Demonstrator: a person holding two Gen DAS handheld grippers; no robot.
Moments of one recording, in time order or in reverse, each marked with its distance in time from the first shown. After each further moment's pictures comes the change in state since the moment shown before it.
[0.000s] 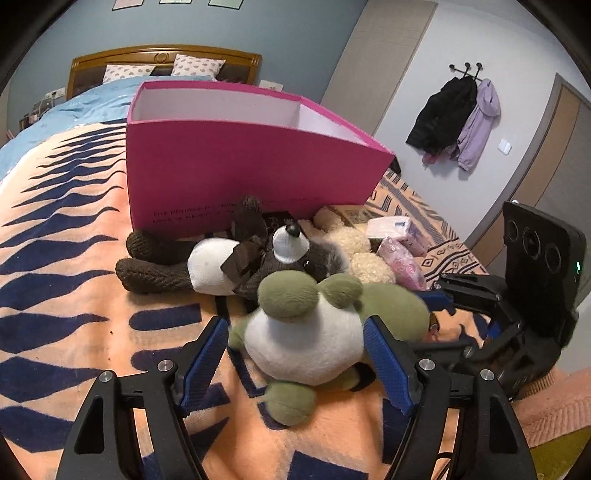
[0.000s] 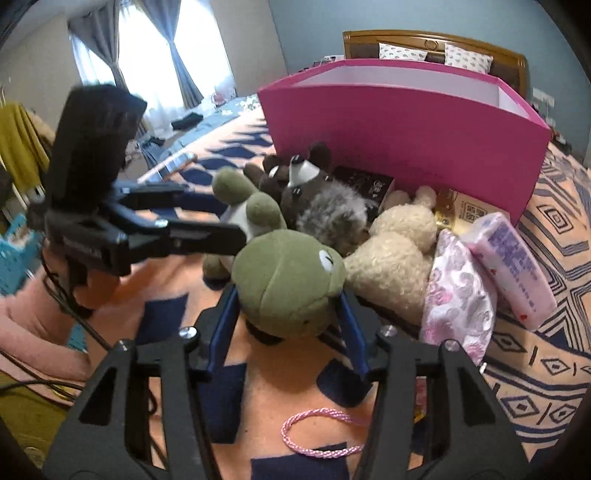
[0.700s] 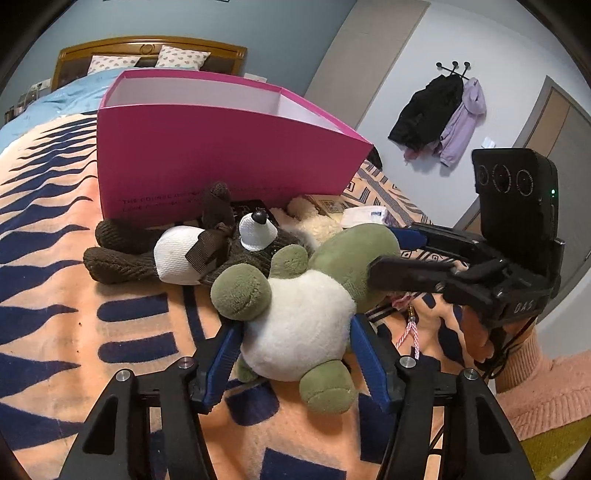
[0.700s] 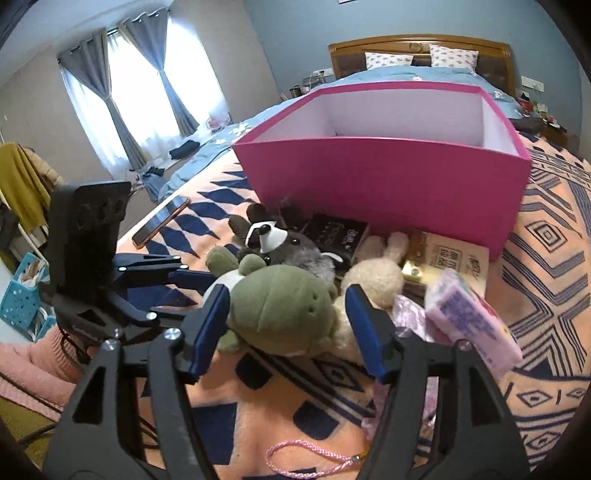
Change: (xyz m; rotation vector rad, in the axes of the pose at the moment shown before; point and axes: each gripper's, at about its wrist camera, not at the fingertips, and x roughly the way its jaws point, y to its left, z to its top) left arm 0.010 -0.008 -0.003 -0.004 0.030 -0.078; right arm -0.010 -0.022 0.035 0.054 -0.051 0.015
